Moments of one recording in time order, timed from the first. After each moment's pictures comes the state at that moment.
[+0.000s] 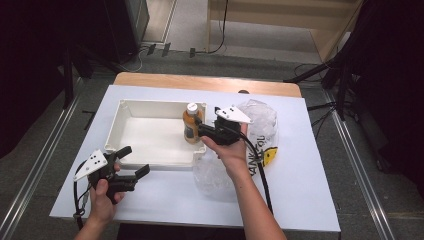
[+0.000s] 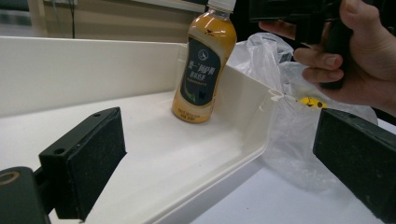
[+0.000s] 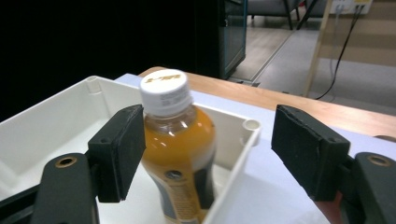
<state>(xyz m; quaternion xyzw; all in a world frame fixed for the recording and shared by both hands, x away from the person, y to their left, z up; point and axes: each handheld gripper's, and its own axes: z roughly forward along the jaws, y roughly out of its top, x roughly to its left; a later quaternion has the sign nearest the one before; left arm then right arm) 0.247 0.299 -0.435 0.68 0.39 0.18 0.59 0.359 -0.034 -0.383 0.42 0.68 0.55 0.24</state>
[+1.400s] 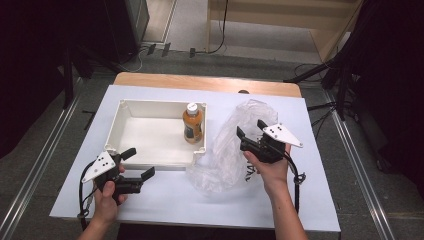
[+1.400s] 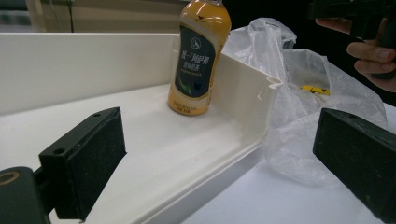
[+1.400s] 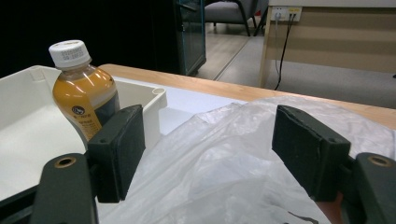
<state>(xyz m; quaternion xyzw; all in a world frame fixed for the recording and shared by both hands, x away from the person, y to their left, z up) 0.246 0.286 -0.439 0.70 0.38 0.20 0.57 0.319 -0.137 -0.395 0.46 0.65 0.53 0.29</state>
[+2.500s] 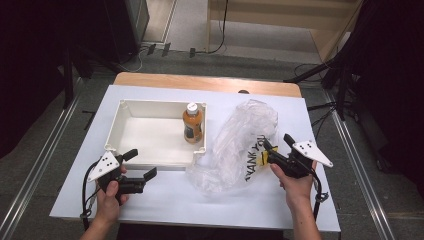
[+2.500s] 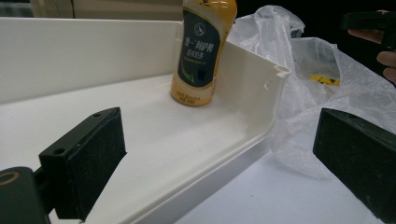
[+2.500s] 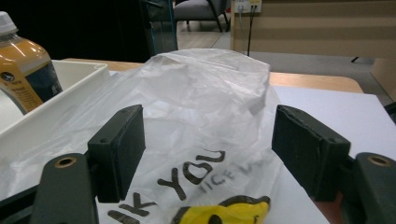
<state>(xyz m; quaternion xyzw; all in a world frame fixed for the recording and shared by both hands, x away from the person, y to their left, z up) 0.248 0.282 -0.446 0.71 0.38 0.19 0.56 0.294 -0.206 -0.425 0.50 0.62 0.52 0.31</state>
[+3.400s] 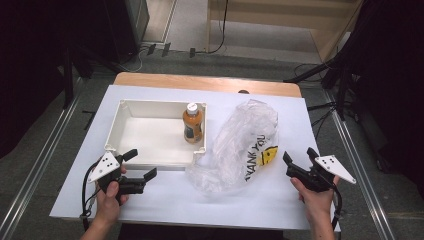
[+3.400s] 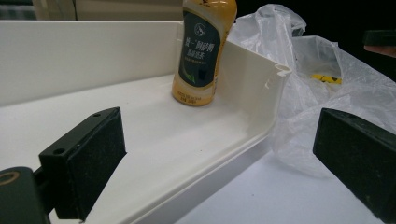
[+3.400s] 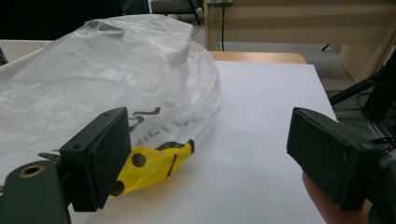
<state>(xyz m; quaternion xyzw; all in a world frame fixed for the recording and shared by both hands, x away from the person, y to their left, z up) 0.247 0.281 -0.445 0.71 0.38 0.20 0.56 0.268 -0.262 -0.449 0.53 0.61 0.49 0.33</state>
